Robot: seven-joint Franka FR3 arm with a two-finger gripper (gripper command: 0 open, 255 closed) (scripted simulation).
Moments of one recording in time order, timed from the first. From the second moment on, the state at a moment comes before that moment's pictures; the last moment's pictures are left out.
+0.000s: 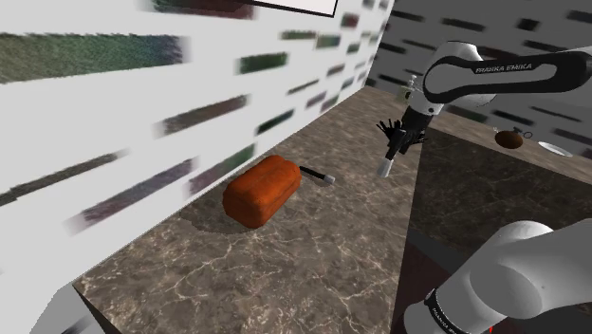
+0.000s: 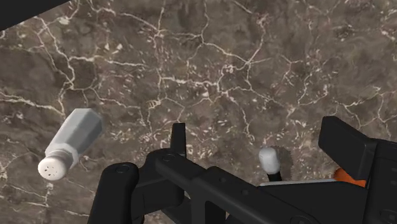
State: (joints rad) arm -0.11 -0.50 -0.35 -2.46 -0.13 1.98 -0.35
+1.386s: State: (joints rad) arm -0.14 0.12 -0.61 -2.15 0.20 2.27 -0.83
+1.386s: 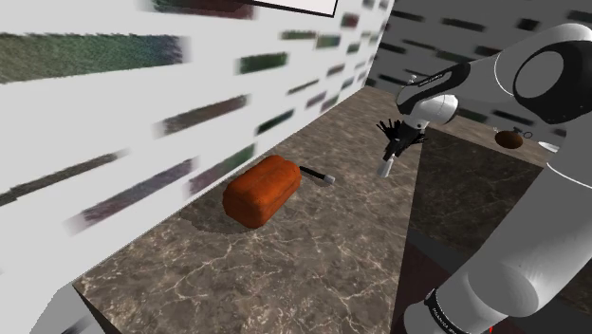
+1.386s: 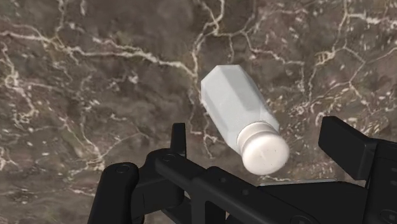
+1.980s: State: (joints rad) arm -0.14 0.14 -0.60 -2.16 0.22 2.30 -0.84
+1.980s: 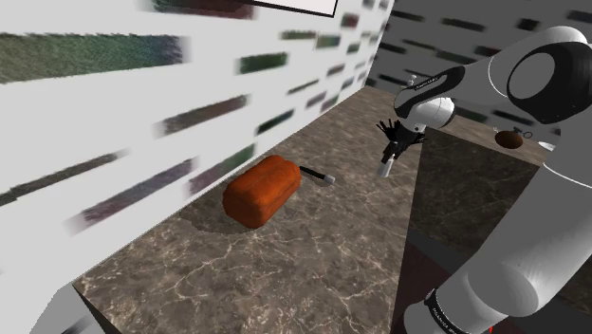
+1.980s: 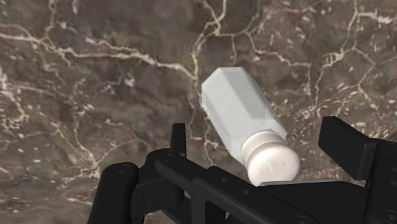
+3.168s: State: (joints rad) arm -0.13 0.08 -0.61 -2.12 0.17 2.22 -0.80
